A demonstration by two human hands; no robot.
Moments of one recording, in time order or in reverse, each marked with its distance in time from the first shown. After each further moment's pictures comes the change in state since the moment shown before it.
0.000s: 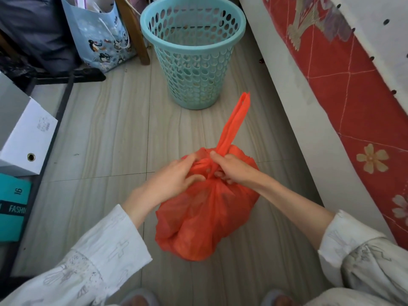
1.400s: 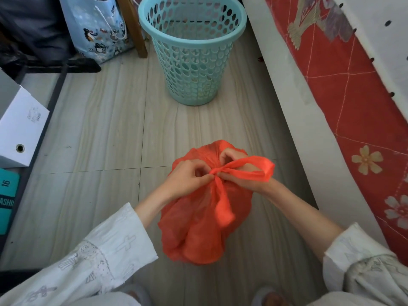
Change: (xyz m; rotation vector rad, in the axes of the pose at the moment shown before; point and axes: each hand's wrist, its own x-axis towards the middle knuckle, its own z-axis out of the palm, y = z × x) left_hand 0.021 0.003 0.043 -0.412 0.019 -0.066; right_hand -0.030 0.015 -0.021 -0.226 0.112 -0.254
